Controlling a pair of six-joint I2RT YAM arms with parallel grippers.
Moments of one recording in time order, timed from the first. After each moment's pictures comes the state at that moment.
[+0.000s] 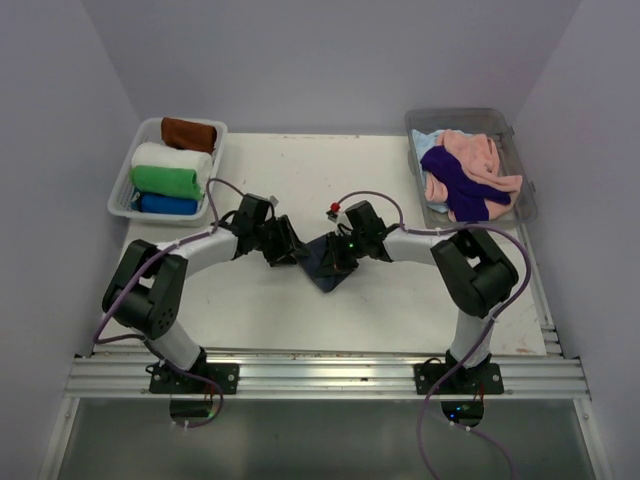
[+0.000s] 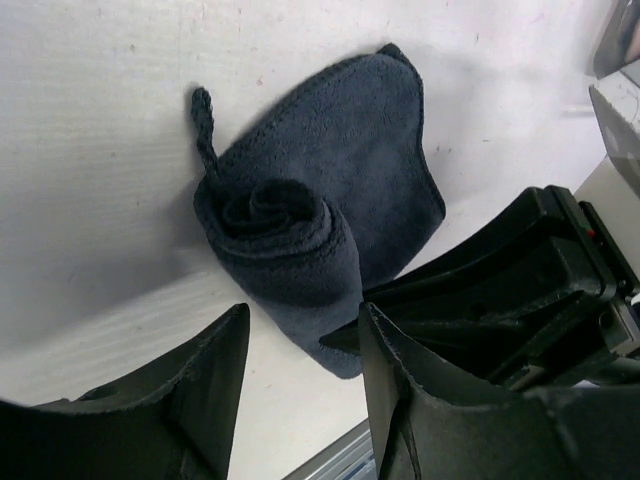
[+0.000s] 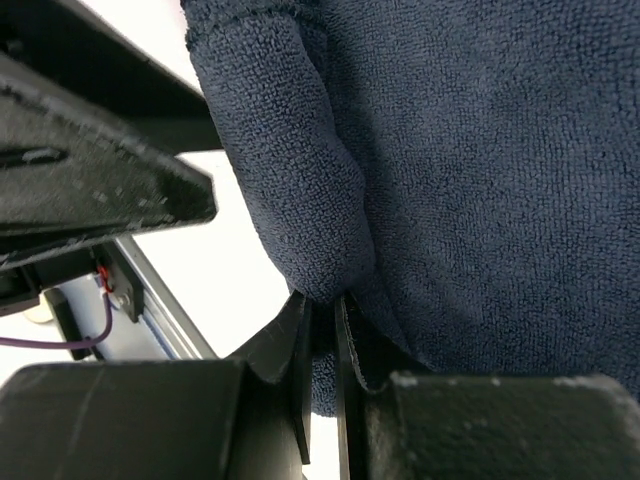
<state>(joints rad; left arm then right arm) -0.41 1.63 0.87 -0.17 0.40 -0.85 0.61 1.86 1.00 -0.05 -0.57 0.54</state>
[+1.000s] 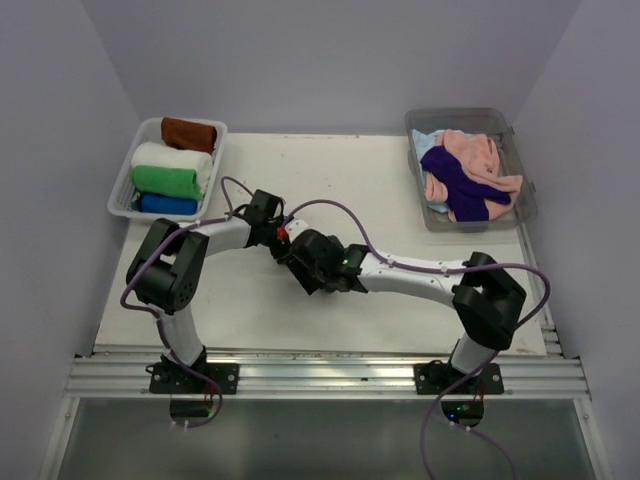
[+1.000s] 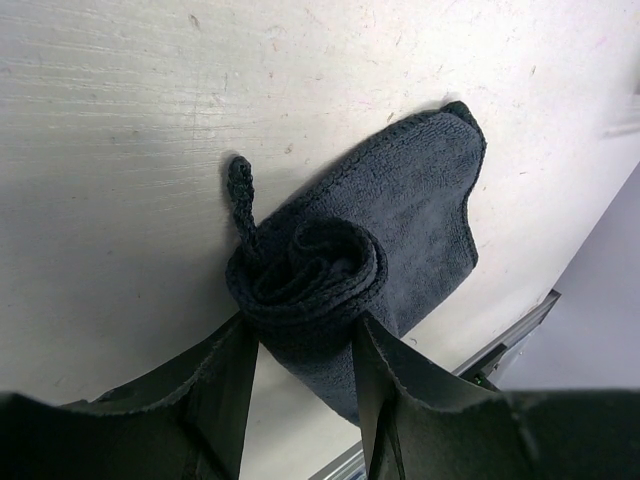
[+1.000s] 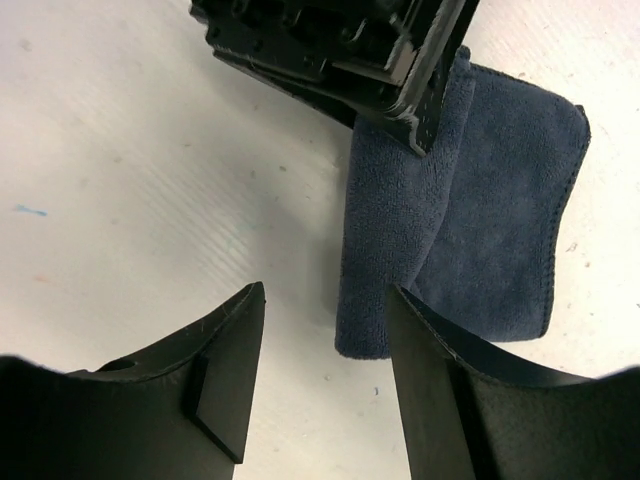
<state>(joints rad) -0.42 1.84 1.01 -0.21 0.43 -0.85 1.03 1.67 1.16 -0.37 0.25 0.23</state>
